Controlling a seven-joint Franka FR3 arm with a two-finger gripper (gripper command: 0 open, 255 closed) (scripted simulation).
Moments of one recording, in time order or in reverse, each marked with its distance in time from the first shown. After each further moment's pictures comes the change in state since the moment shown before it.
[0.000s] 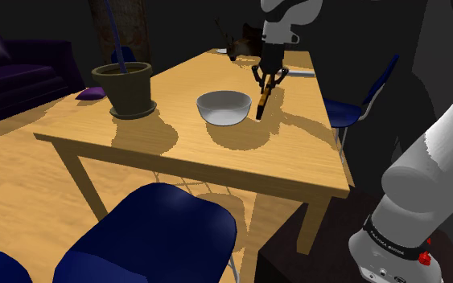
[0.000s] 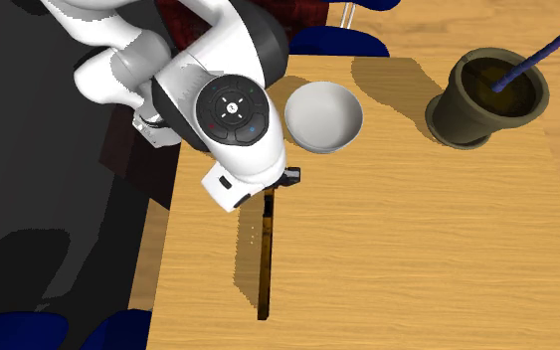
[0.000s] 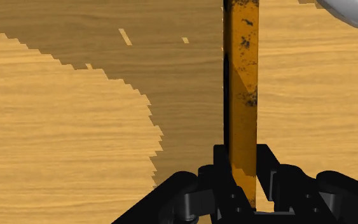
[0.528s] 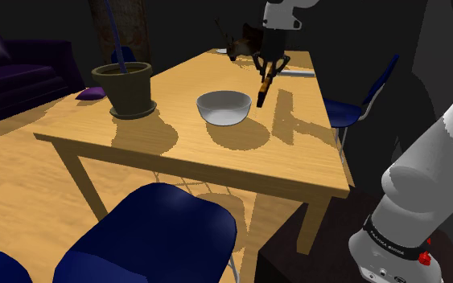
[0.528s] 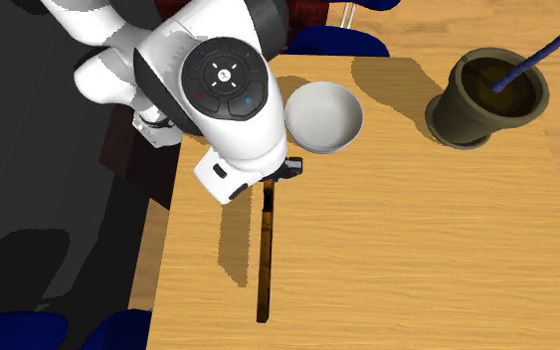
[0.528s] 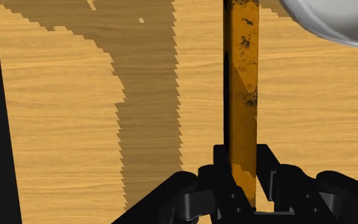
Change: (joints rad) arm 0.000 -0.001 0.000 0.108 -0.003 -0.108 0.014
